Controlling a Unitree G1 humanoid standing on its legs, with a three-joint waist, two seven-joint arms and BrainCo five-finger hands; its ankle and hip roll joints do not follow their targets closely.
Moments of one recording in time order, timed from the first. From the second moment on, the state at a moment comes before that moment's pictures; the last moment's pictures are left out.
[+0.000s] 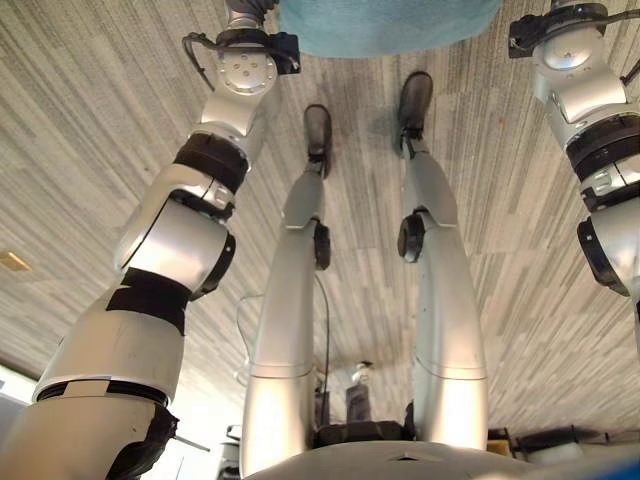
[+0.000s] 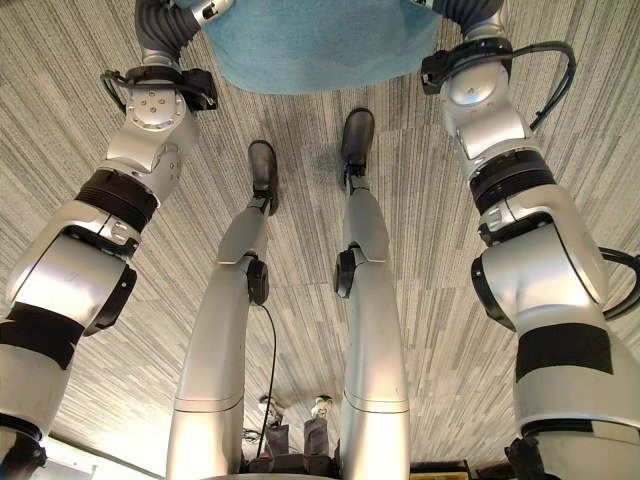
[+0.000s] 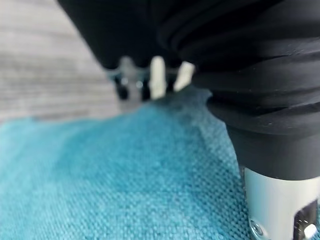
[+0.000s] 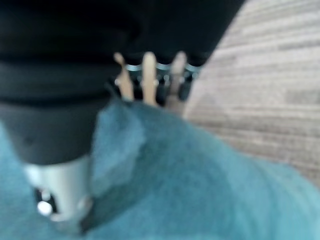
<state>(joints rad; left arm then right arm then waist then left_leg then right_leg) -1.41 0.42 -0.54 0.97 -0.66 -0.24 0.44 -1.48 -0.56 0.61 1.03 0.41 -0.16 -0.45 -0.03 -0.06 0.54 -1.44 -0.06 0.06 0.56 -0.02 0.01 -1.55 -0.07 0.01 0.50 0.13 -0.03</state>
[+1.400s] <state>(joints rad) -0.15 0.28 -0.23 0.30 -0.60 -0.29 0.34 -0.27 -0.37 0.28 0.23 0.14 -0.23 -0.28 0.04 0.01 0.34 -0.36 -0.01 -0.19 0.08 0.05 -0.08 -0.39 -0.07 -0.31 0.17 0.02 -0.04</state>
